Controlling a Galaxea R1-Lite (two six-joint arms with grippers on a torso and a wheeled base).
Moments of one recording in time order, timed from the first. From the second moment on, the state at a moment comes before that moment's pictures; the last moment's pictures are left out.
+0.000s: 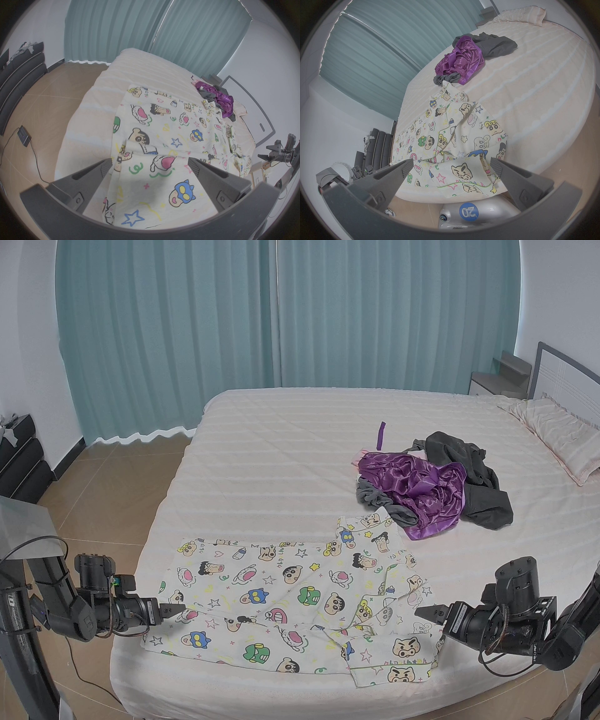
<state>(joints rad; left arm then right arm) 0.11 2.22 -0.42 -1.01 -0.40 -0.11 0.48 1.81 -0.22 -0.89 -0.04 0.87</state>
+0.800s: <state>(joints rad) 0.11 2.31 -0.44 -1.02 -0.41 -0.10 0.47 1.87 -0.22 -0.91 -0.03 0.86</state>
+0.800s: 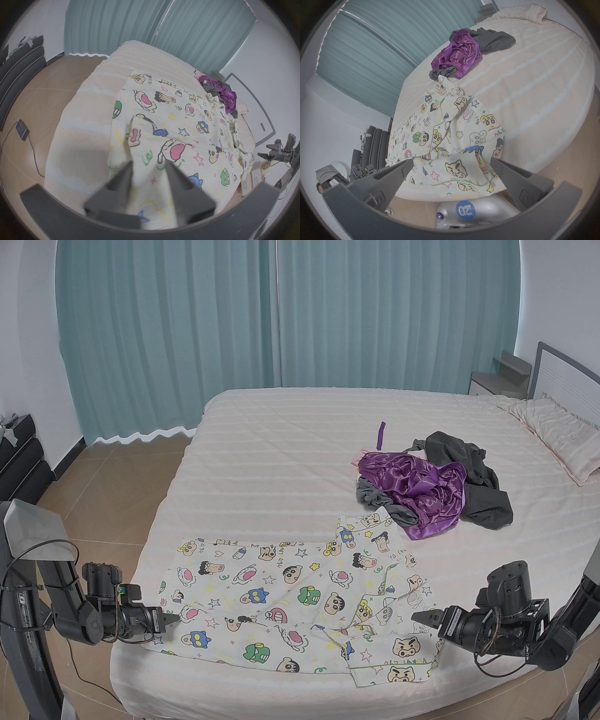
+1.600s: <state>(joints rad) 0.13 2.32 -0.44 -1.02 -0.41 -0.11 0.28 2.30 -0.22 -1.37 0.37 0.28</state>
